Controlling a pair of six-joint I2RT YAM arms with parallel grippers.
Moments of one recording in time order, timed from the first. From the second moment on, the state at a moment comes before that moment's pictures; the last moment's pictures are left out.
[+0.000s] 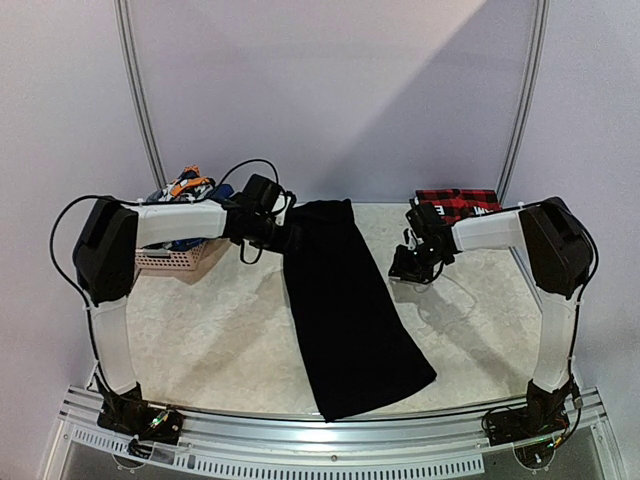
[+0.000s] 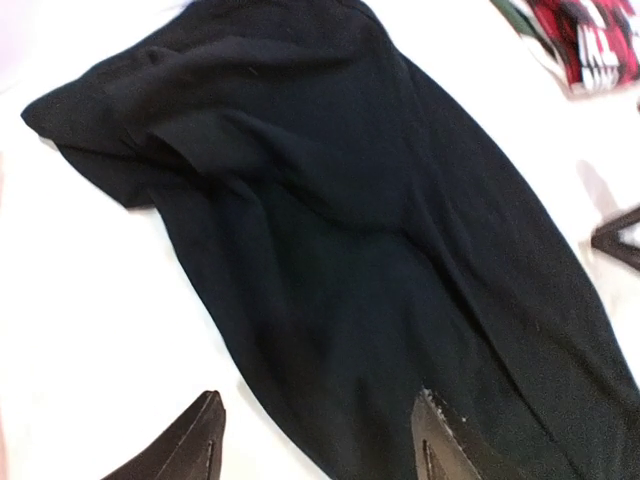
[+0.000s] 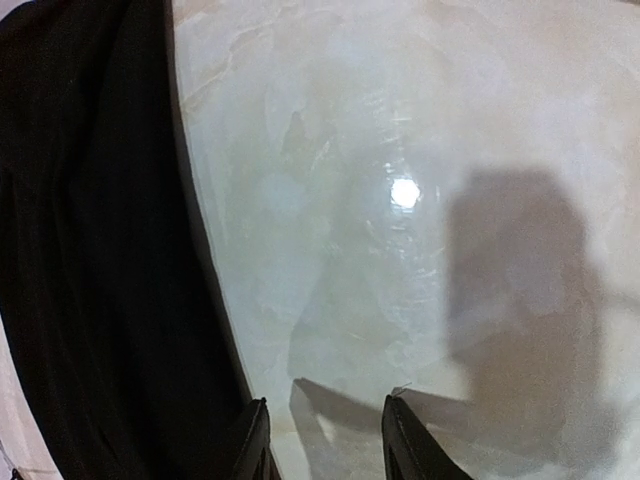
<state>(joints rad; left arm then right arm) -0.58 2.01 1.50 -0.33 -0.01 -0.22 0.47 2.04 1.32 -0.31 -0.14 0.64</state>
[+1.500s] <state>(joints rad) -1.27 1.72 1.02 -0.40 -0.16 -0.13 0.50 1.37 0.76 -0.48 -0.18 0.60</state>
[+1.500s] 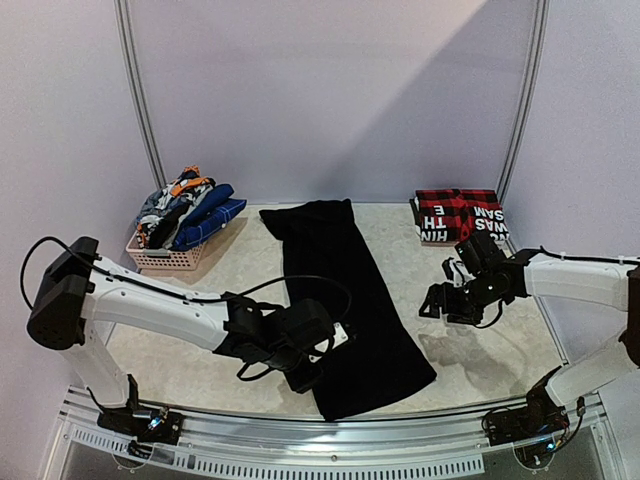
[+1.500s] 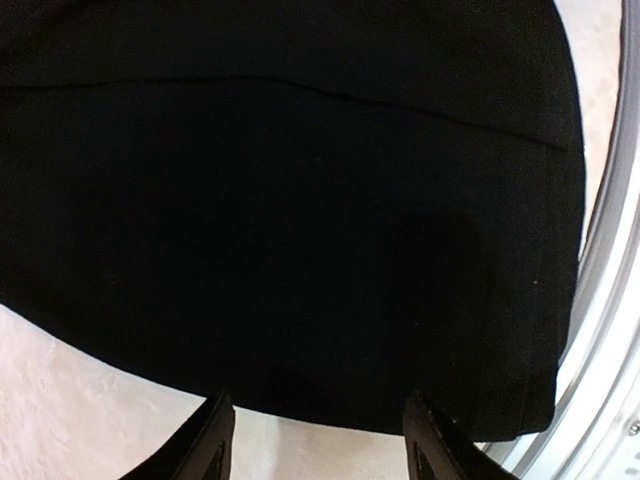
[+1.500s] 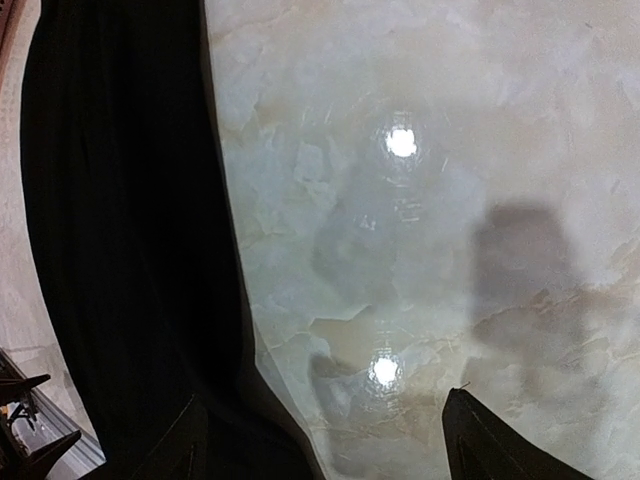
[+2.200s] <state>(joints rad) -1.38 1.73 1.02 -0.42 0.04 -0.08 0.51 1.35 0.70 -0.51 -0.20 0.59</state>
